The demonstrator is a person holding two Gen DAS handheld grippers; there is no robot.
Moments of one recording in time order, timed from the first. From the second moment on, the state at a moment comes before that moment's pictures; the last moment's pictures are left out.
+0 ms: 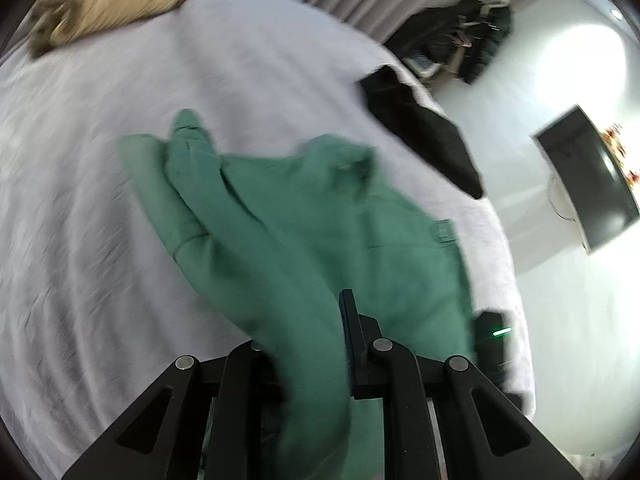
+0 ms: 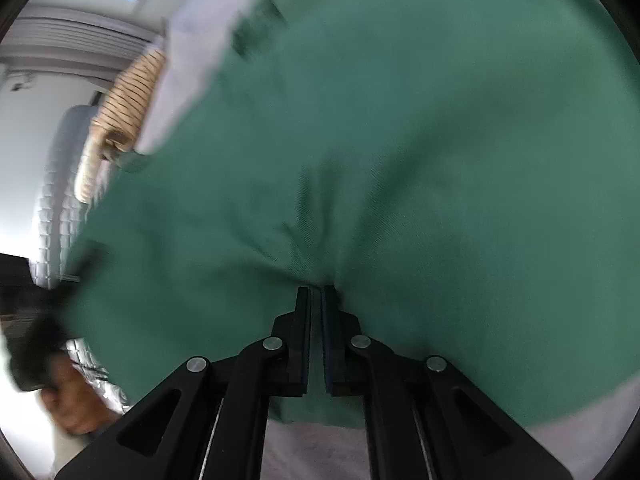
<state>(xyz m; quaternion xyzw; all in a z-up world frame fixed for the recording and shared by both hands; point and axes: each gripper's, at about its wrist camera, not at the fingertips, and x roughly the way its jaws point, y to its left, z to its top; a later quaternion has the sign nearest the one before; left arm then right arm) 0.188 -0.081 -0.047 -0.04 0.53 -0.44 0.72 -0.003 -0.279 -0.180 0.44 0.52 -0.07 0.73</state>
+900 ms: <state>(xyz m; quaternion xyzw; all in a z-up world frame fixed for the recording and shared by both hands) -0.004 -0.356 -0.066 0.19 0.49 -0.57 0.63 -0.237 -0.438 -0.183 0.64 0.31 -0.09 0.70</state>
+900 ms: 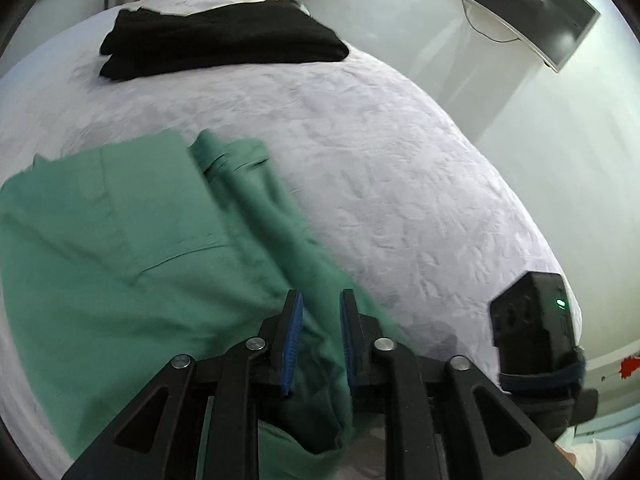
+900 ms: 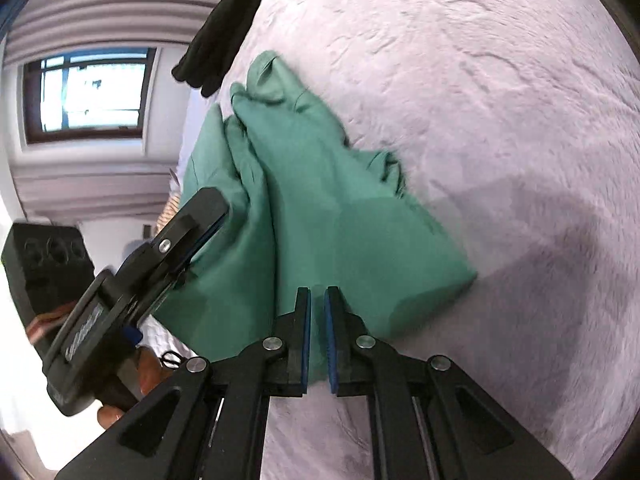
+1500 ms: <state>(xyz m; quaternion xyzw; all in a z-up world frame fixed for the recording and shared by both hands) 0.143 -0.201 -0.059 0.12 0.48 -0.30 0.81 -0.092 -0.463 -0.159 0.60 0.35 0.07 0.71</state>
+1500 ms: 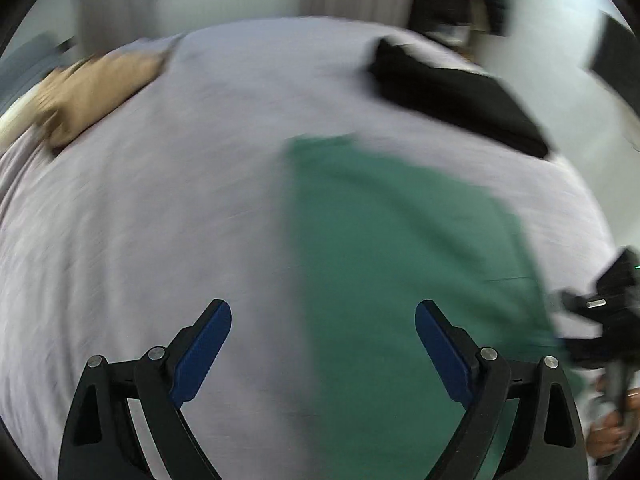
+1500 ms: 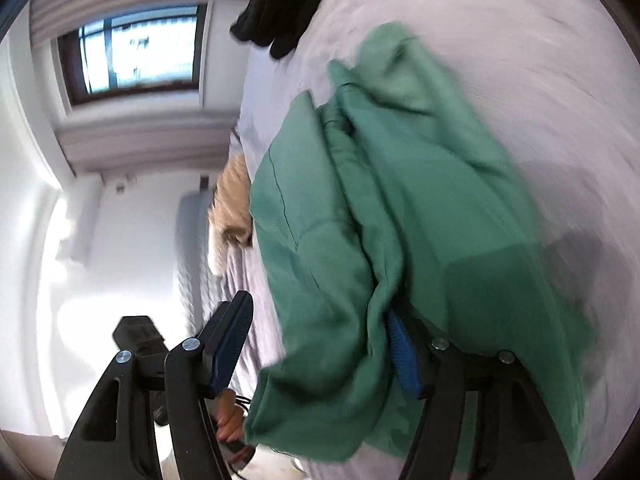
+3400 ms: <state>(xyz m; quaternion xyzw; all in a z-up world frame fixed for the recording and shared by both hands) 0.051 -0.171 -0.088 0.14 0.56 -0.28 0.76 -0.142 -0.433 -0.078 0.36 0.49 -0.09 0.79</state>
